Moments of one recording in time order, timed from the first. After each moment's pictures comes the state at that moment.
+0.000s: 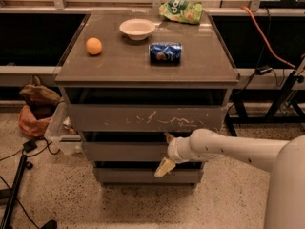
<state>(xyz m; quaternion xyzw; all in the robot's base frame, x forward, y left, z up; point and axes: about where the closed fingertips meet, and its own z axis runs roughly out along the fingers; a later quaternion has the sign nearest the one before) 0.617 -0.051 0.466 -0.59 0.72 0.12 0.35</state>
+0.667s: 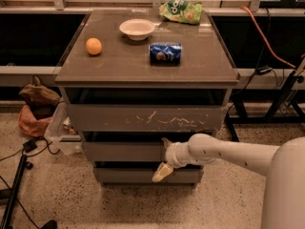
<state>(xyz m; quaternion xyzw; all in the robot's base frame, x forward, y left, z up) 0.609 -0.045 0.439 -0.58 0.72 0.15 0.34</state>
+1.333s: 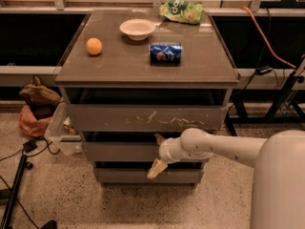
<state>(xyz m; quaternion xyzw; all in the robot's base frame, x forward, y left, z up) 0.621 -0.020 0.443 -0.61 0.70 0.15 0.34</state>
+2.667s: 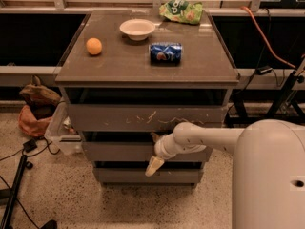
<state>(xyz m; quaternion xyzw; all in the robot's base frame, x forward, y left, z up) 0.636 -0.003 0.437 -0.64 0.69 0.14 0.31</state>
